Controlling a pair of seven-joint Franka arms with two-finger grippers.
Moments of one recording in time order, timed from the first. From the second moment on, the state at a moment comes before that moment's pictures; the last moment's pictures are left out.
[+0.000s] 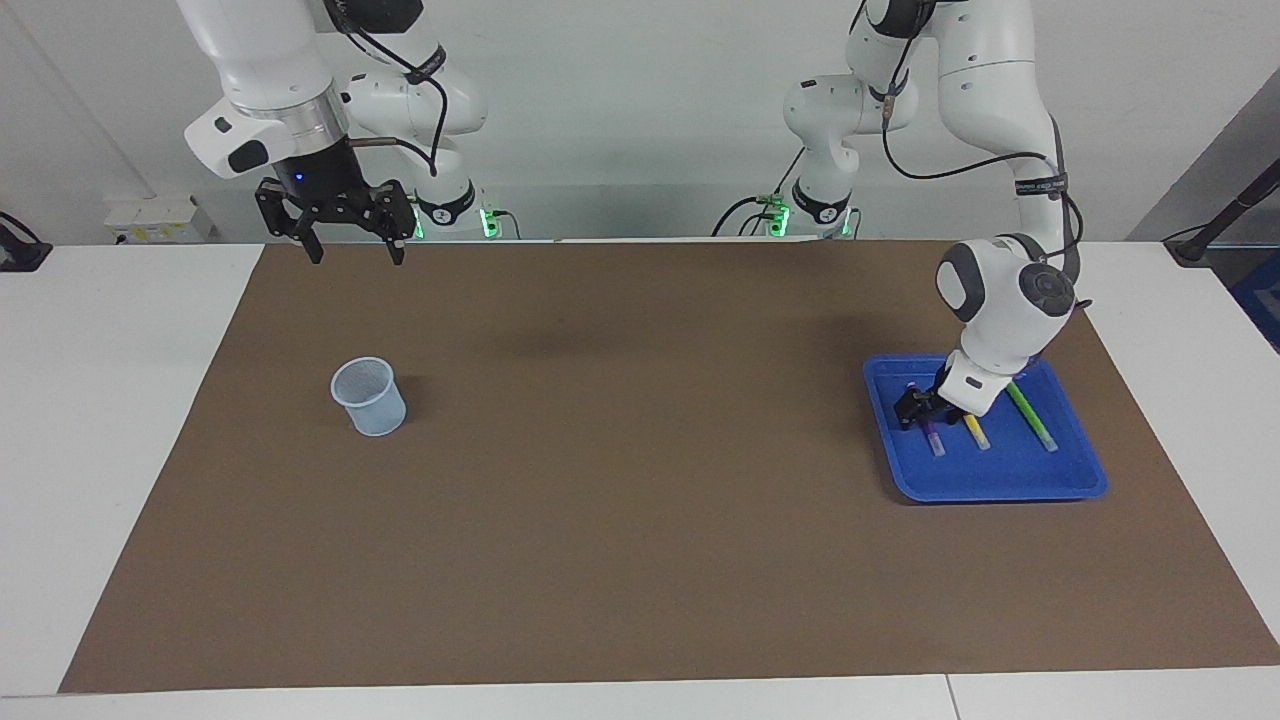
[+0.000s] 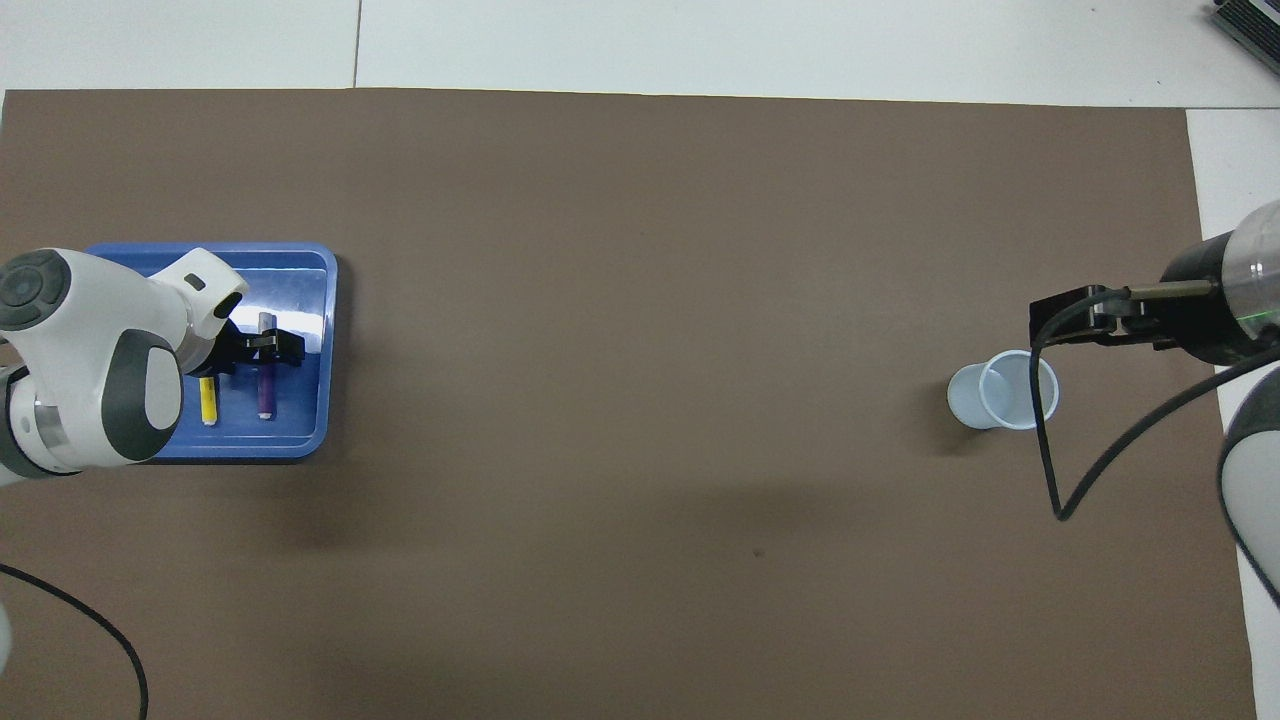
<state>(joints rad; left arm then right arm) 0.01 0.27 0.02 -2.09 -0.05 2.37 0.02 -0.06 -0.04 0.18 -1.57 -0.02 1.55 0.15</state>
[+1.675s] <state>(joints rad) 0.00 0.27 0.01 -2.09 -0.05 2.37 0.00 -0.06 -0.04 0.18 -1.57 -0.02 1.55 0.15</state>
